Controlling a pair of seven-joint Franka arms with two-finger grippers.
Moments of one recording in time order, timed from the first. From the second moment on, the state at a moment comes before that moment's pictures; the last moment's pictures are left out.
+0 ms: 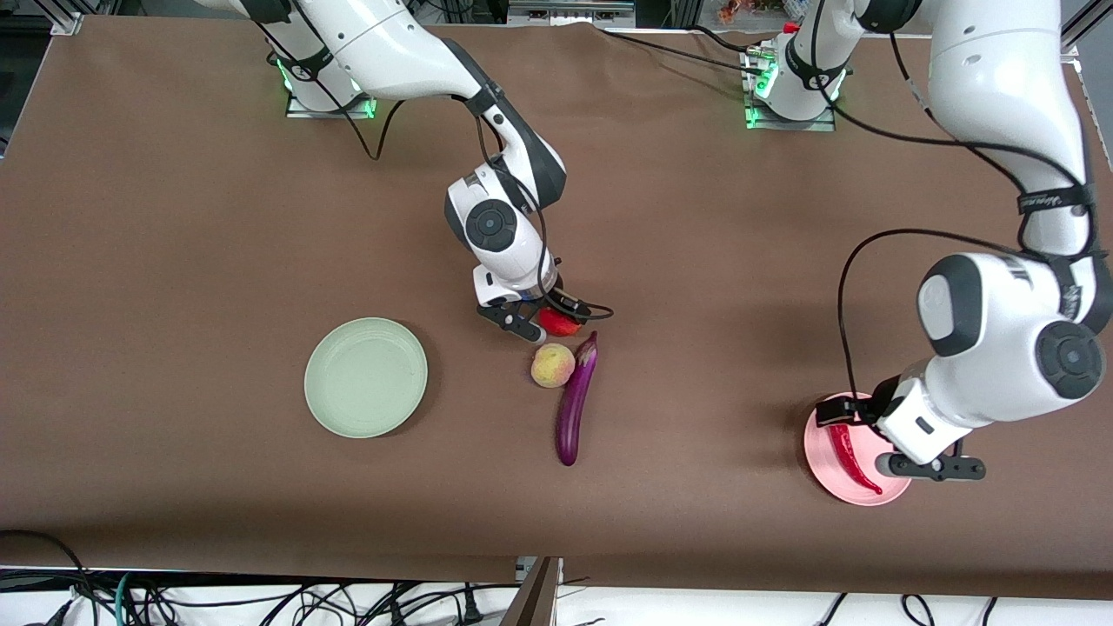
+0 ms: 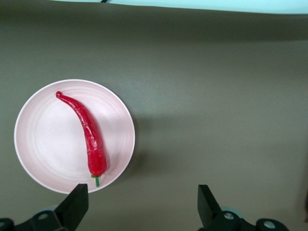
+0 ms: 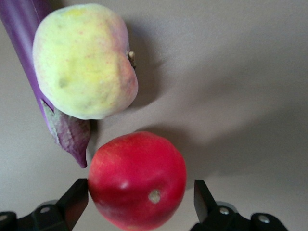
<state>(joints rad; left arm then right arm) -0.17 0.70 0.16 -1.18 -0.25 1.92 0.01 0.77 0.80 -0.04 -1.50 0.30 2.46 1.05</state>
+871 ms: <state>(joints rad) -0.38 0.78 0.15 -1.20 -0.25 2.07 -0.27 0.47 0.61 -0.09 -1.43 0.30 1.92 0.57</state>
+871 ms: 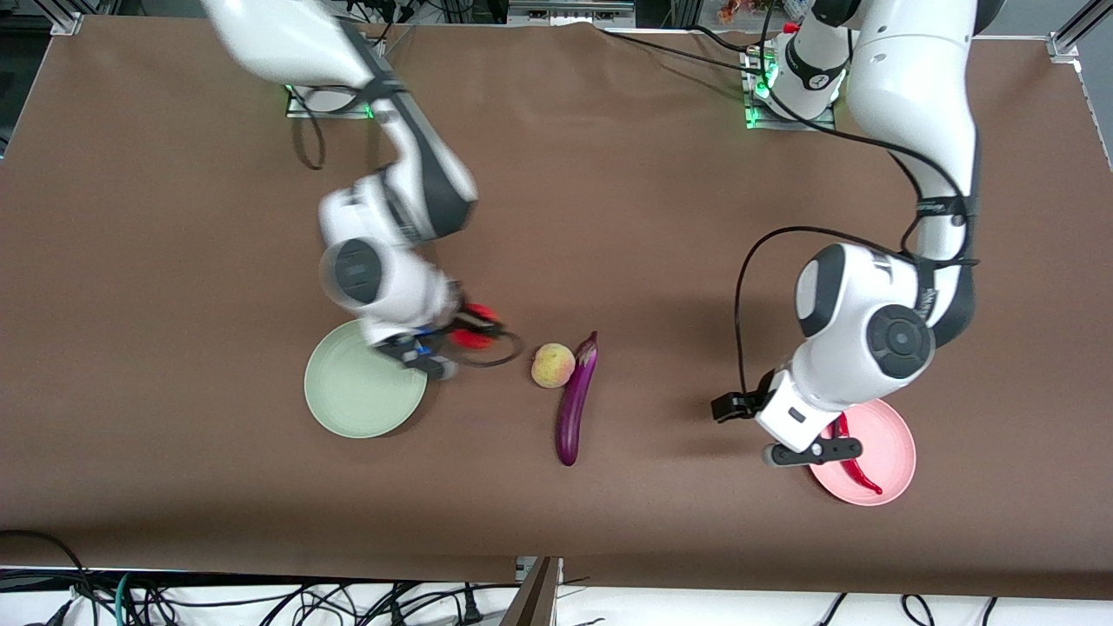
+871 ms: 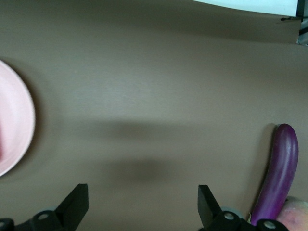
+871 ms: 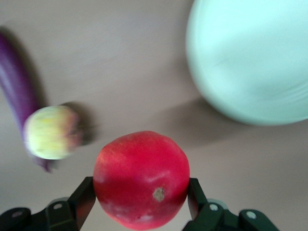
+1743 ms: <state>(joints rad) -0.58 0.95 0.14 -1.21 -0.25 2.42 -0.45 0.38 0.66 -0.11 -1.44 0.22 1.95 0.30</state>
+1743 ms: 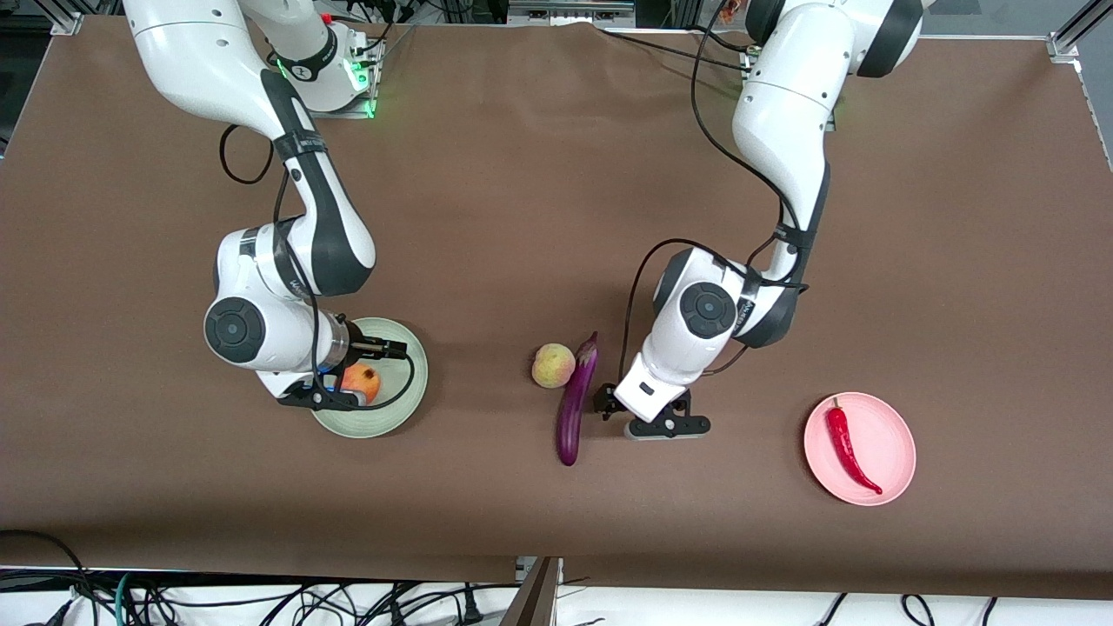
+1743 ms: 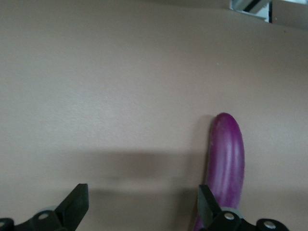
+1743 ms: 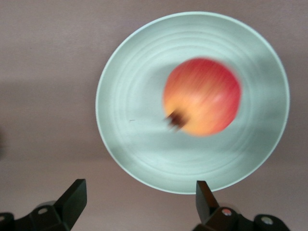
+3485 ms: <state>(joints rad) -0.54 1.05 0.11 -1.20 -0.25 2.61 -0.33 0.58 0.85 0.01 -1.29 0.28 2.32 0.82</state>
